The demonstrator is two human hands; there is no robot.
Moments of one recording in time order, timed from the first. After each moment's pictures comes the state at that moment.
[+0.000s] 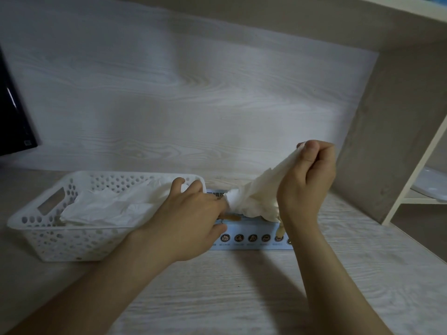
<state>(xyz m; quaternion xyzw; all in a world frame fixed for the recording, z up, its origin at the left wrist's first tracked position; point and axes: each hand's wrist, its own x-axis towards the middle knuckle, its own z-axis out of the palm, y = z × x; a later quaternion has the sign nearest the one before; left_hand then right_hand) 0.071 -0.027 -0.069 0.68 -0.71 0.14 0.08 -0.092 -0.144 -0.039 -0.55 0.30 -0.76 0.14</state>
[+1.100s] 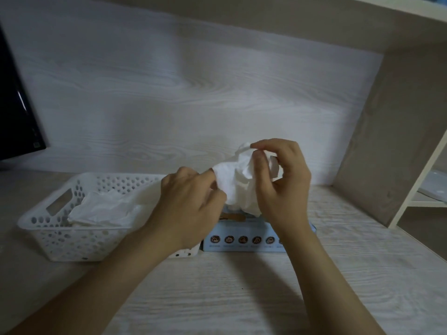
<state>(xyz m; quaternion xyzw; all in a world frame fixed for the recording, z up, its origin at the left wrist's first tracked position) 0.070 -0.022 -0.054 0.66 -0.64 0.03 0.40 -0.081 -0.129 -0.041 -0.72 0.19 -0.66 0.10</state>
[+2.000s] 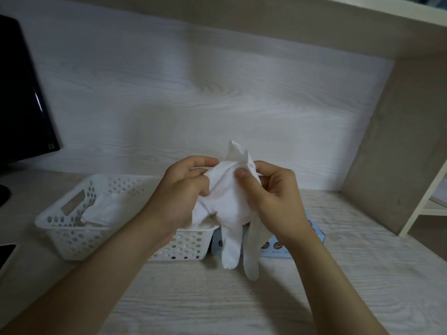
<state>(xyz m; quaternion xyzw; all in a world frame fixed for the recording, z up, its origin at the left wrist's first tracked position) 0.089 -0.013 -0.037 0.54 -0.45 -0.30 0.64 -0.075 -0.109 -0.040 -0.75 0.16 -0.49 0.43</state>
